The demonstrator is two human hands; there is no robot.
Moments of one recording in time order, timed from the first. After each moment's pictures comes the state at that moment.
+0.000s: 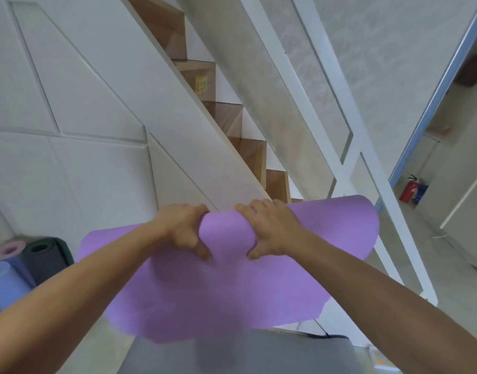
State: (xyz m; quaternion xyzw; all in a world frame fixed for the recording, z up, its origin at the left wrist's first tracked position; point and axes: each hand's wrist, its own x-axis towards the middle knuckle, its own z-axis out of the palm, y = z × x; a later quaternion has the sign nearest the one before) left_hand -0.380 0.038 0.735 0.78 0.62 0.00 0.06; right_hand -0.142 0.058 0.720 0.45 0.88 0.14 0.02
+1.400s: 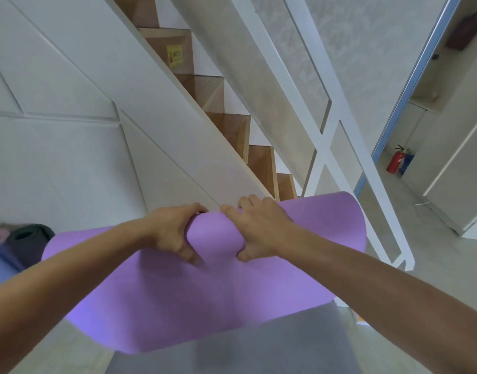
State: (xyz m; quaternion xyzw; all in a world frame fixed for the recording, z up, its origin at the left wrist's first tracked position) left_hand -0.345 0.011 0.703 0.81 0.56 -0.01 0.16; right_hand -0.111 0.005 0.705 0.44 0.88 0.16 0.05
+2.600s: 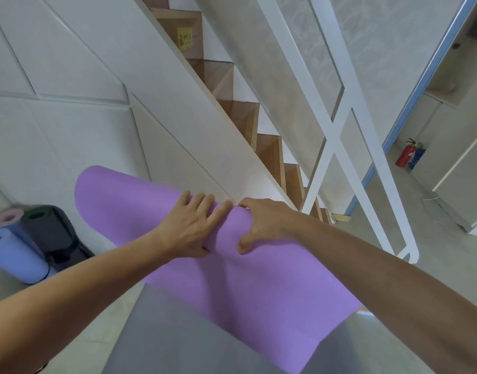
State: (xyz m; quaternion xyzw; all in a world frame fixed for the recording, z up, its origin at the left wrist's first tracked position) left_hand -0.329 -0.017 0.650 0.87 0.44 0.02 -0.25; right_hand -0.110 -0.010 0.708 0.54 0.82 -0.22 0.00
